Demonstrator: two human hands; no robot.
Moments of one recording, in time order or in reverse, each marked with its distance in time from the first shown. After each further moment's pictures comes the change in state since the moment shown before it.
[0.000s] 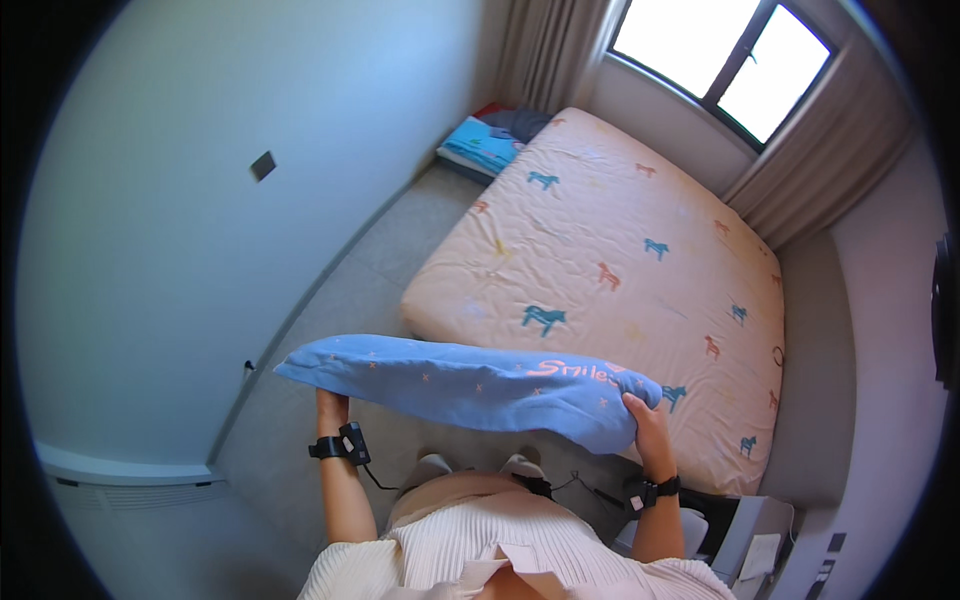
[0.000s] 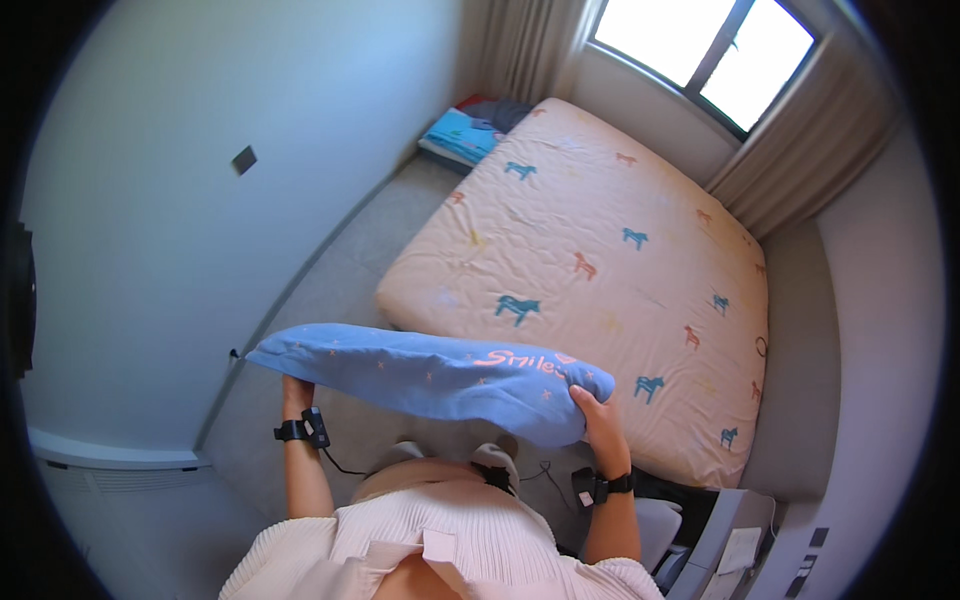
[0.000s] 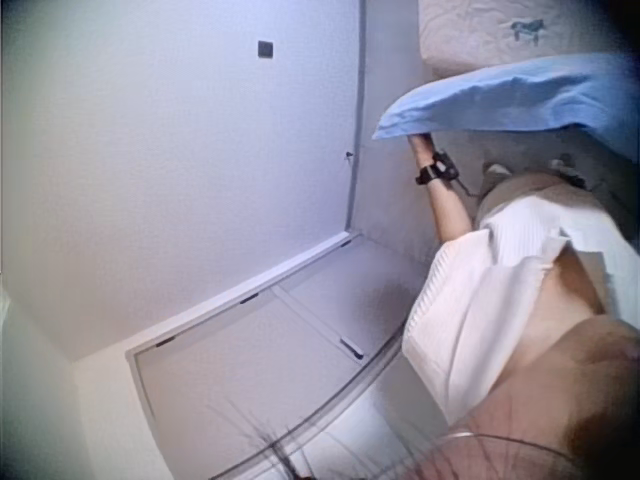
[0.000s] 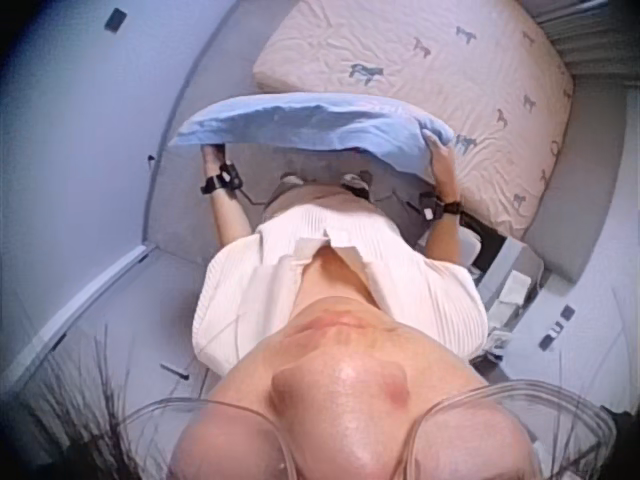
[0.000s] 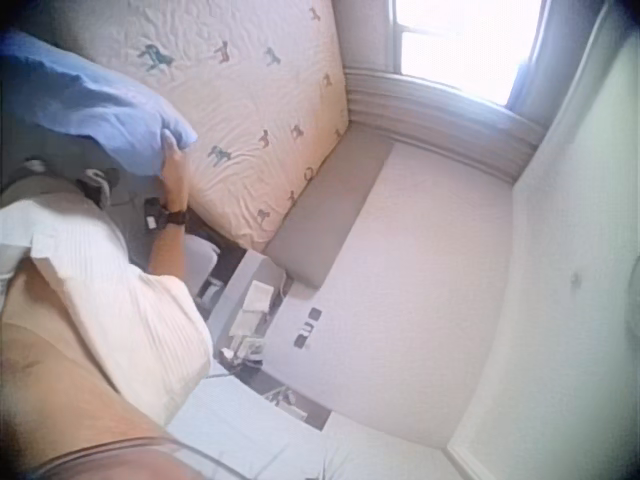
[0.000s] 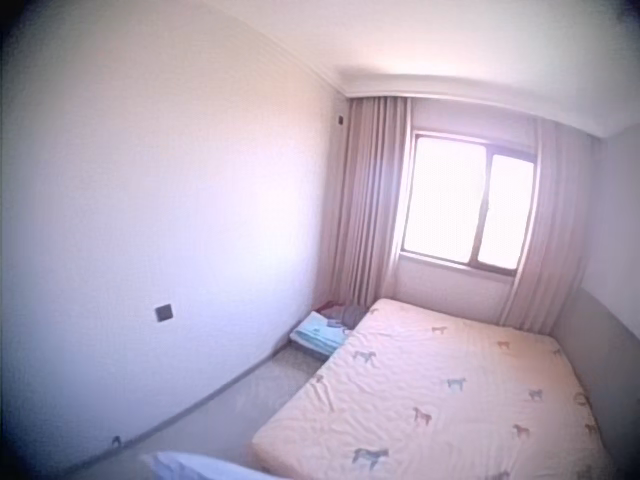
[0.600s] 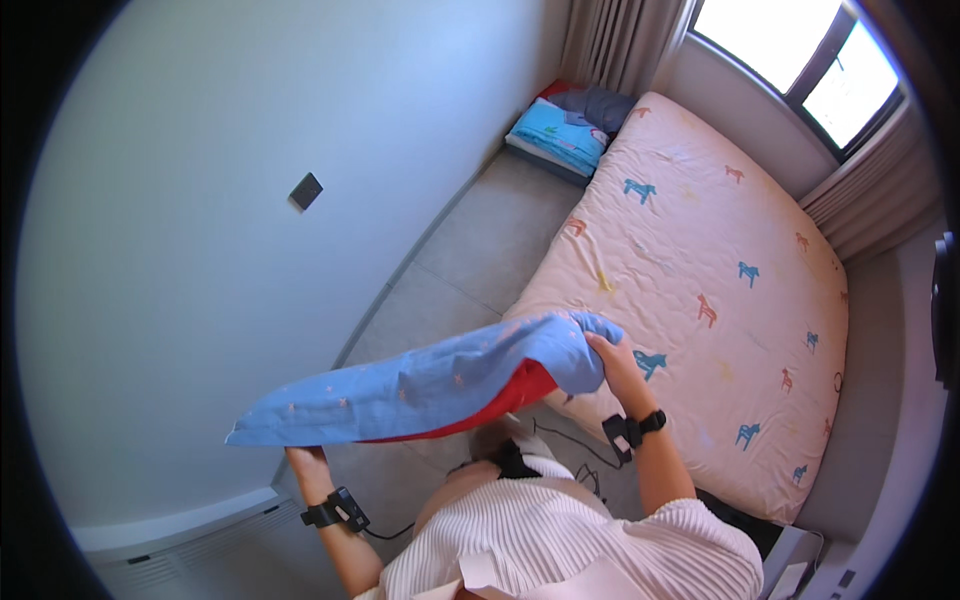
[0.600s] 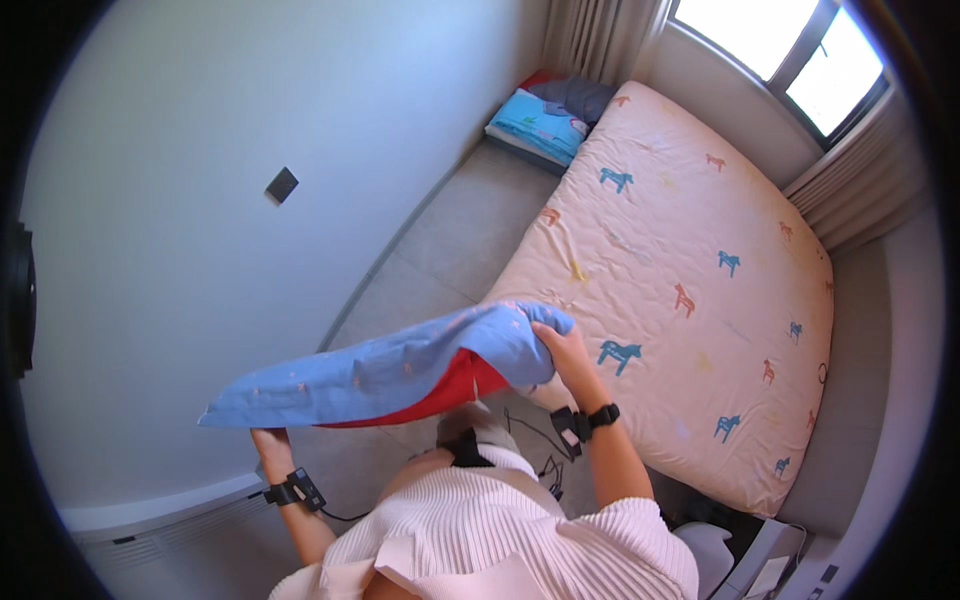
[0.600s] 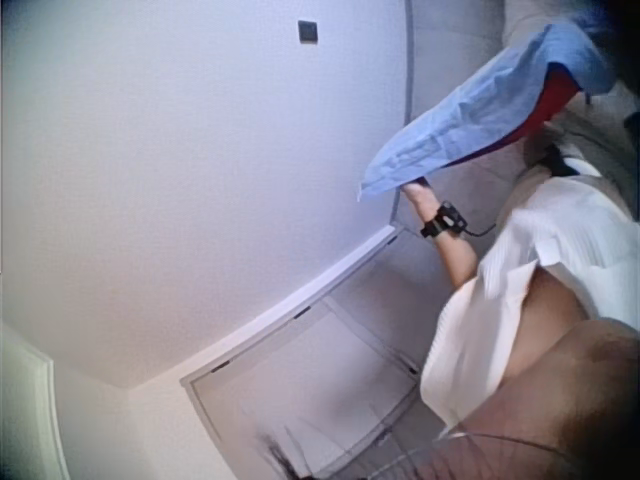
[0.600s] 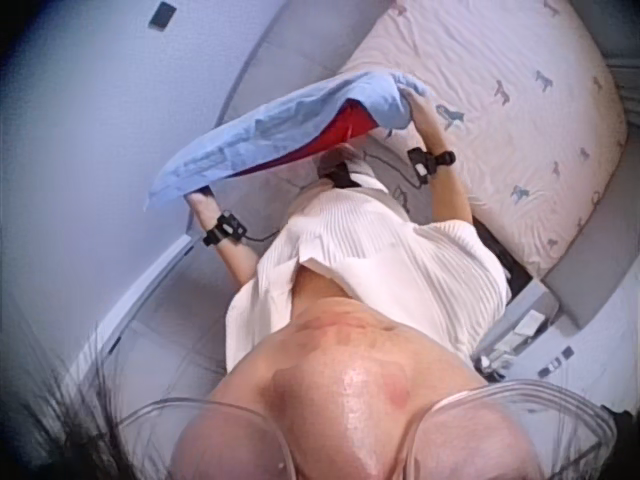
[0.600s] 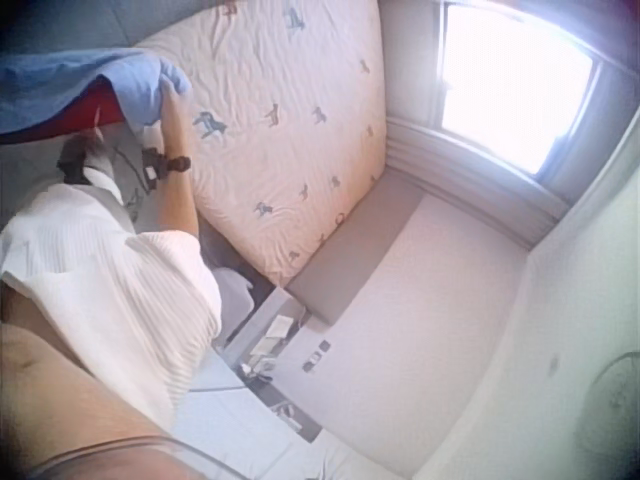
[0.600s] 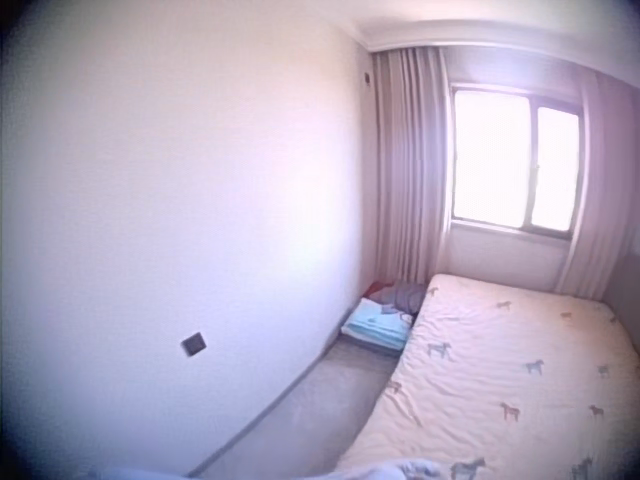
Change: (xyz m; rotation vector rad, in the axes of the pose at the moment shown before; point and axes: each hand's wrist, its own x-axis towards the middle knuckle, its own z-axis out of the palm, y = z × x) left_hand 0.182 0.196 -0.126 -0.044 0.281 0.193; right_hand 0.317 0.016 0.333 0.055 -0.326 -0.026
